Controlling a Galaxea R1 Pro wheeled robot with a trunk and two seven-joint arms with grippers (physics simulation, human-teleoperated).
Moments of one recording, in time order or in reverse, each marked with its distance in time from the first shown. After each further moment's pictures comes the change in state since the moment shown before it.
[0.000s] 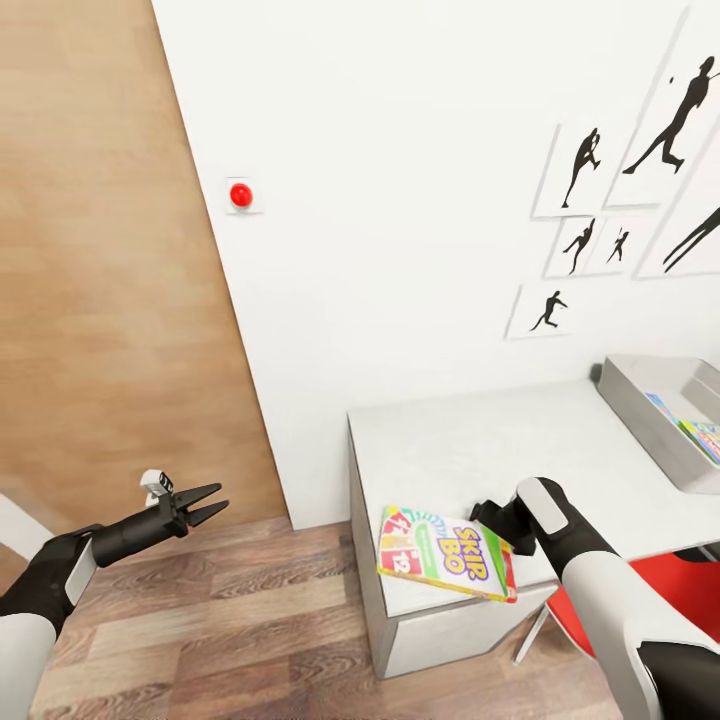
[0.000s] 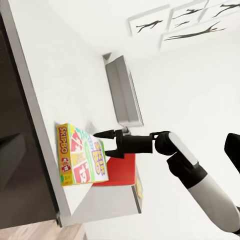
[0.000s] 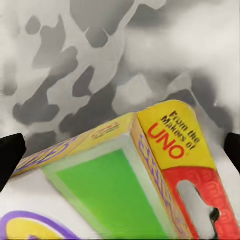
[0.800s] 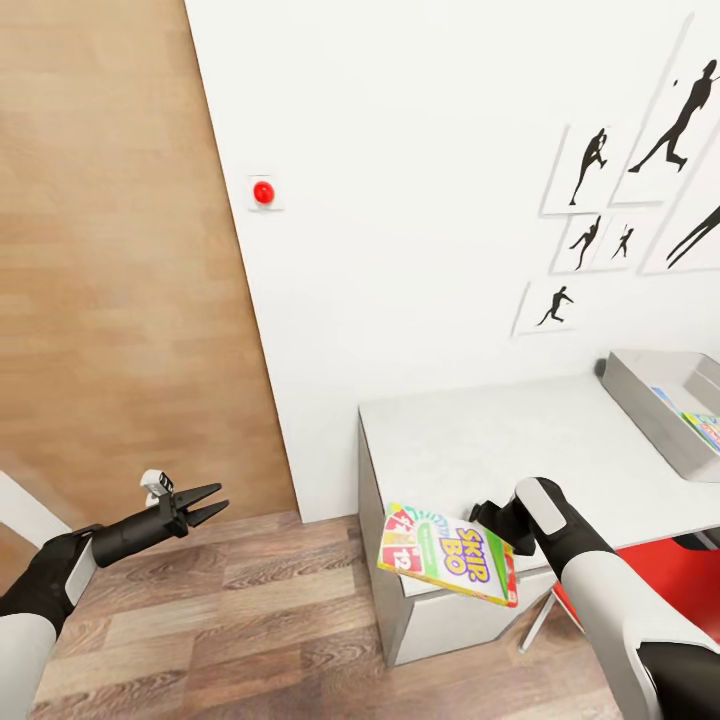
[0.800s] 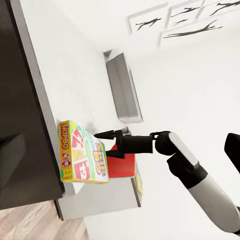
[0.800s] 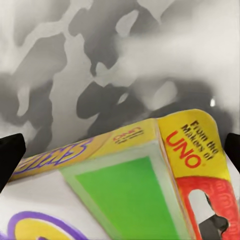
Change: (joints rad) left arm 0.000 0.000 0.000 0.000 0.000 0.000 0.001; right arm 0.000 0.000 0.018 0.000 0.005 0.002 -0.002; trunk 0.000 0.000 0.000
